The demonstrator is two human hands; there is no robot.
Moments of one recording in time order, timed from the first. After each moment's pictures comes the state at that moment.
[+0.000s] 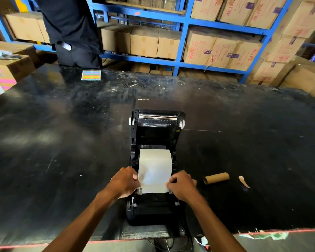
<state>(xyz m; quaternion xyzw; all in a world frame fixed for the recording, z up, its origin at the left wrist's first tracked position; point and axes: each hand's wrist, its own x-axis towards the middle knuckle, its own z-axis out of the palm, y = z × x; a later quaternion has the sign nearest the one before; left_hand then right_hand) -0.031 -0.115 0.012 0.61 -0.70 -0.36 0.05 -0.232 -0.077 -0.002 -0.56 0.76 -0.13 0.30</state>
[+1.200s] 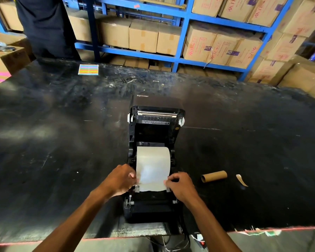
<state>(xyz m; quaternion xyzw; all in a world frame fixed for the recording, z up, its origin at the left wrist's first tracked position) -0.024 -0.113 0.019 0.57 -0.74 -0.35 0.06 -0.228 -0.067 0.003 -0.50 0.76 -0.22 0.36</state>
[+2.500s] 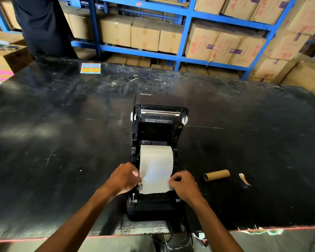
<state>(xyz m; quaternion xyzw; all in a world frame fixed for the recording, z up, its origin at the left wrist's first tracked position) -0.027 -0.113 0.016 0.59 -0.71 -0.37 0.07 -0.228 -0.066 0.000 -0.51 0.76 -0.21 0.34</state>
